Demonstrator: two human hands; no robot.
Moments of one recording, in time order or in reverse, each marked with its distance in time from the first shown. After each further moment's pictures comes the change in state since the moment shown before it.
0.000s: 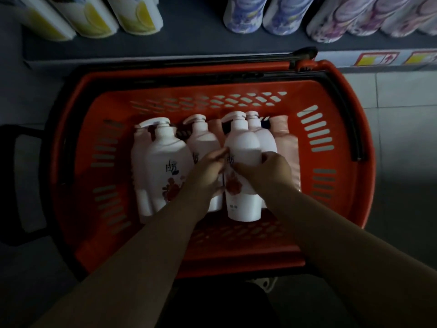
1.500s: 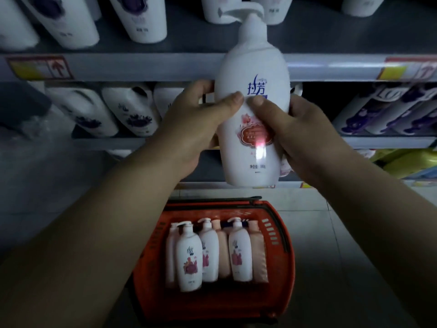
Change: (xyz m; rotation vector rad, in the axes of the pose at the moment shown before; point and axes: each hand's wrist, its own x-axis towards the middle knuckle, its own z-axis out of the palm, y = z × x) left_hand -0.321 0.299 0.058 0.135 -0.042 0.868; right_hand -0.207 -0.294 -0.284 0.553 -0.170 -0.679
